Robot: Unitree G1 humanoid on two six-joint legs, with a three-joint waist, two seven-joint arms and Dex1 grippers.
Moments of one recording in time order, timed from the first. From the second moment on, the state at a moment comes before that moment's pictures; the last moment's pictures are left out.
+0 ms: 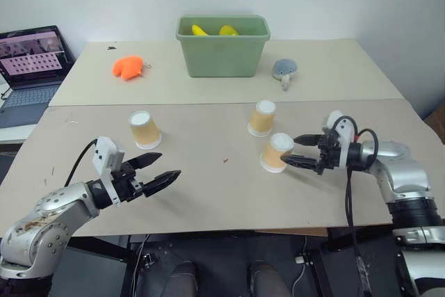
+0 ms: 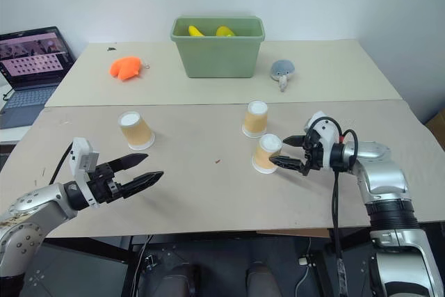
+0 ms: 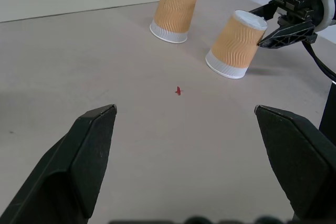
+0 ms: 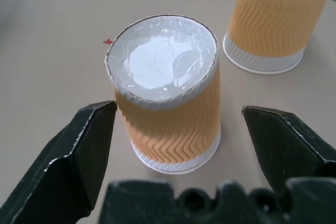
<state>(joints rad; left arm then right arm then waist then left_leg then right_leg) 0.01 0.74 0.27 -0.42 -0.85 0.64 -0.71 -0.58 -0.70 0.02 0.28 0.31 0.44 1.14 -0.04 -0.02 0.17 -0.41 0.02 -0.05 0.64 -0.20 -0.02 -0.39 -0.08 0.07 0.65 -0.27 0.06</state>
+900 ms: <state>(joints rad) 0.01 0.74 0.27 -0.43 -0.84 0.64 -0.70 -0.67 -0.62 0.02 0.30 0.37 0.55 1.10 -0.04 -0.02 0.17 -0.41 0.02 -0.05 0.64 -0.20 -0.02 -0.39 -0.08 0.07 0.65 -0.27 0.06</state>
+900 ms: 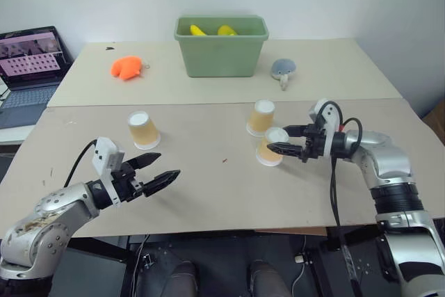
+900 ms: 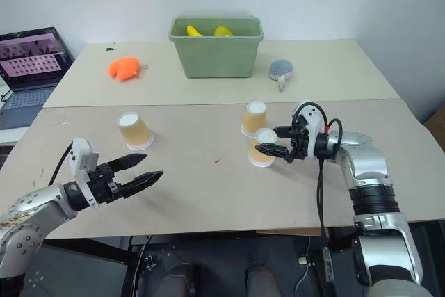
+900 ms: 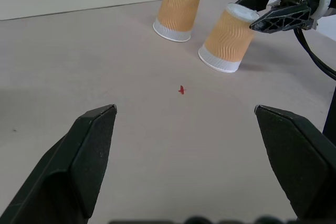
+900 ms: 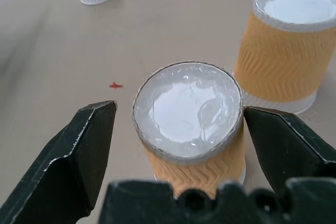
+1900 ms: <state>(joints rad) 0.03 0.73 0.27 -0.44 -0.83 0.65 -0.69 -0.87 -0.62 0.09 0.01 0.45 0.73 1.15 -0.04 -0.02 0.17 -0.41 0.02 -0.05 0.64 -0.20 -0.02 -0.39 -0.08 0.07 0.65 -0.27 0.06</state>
